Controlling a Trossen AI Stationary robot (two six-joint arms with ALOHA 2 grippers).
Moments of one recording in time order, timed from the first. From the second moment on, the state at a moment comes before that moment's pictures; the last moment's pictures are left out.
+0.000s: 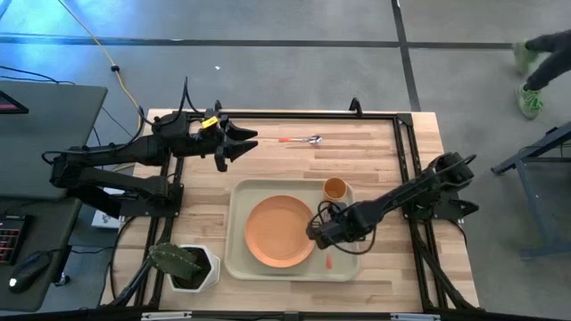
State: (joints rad) left arm 0.18 0.95 0.89 0.11 0.04 -0.46; right arm 0.42 1.74 1.18 -0.75 0.10 1.97
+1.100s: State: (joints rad) left arm 0.18 0.95 0.89 0.07 0.04 -0.46; right arm 0.43 1.89 1.18 -0.69 0.08 2.02
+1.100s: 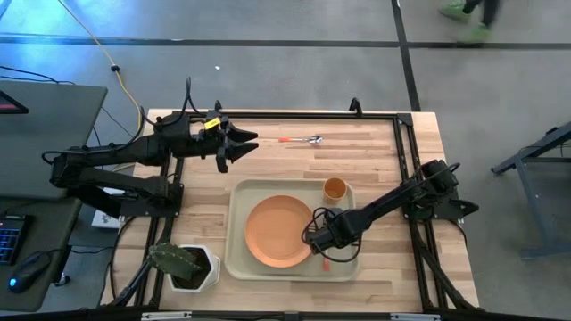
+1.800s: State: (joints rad) left arm 0.18 0.95 0.89 0.07 0.04 -0.46; right arm 0.43 1.88 1.24 -0.79 0.08 1.90
